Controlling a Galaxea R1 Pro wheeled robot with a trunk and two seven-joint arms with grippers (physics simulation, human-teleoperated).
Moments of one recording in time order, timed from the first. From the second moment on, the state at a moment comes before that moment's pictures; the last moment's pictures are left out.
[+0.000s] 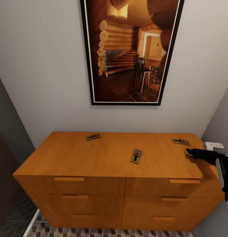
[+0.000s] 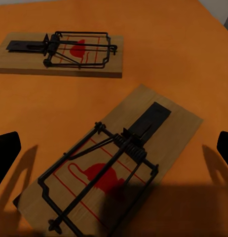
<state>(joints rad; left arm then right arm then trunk) -0.02 0.07 -0.04 -0.09 0.00 -0.30 -0.01 -0.65 -0.33 -0.41 -1.17 0.12 0.69 0.37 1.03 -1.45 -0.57</state>
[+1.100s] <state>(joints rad) -0.02 0.07 -0.04 -0.09 0.00 -0.30 -0.01 -0.65 -0.33 -0.41 -1.17 0.12 0.69 0.37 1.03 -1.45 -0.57</state>
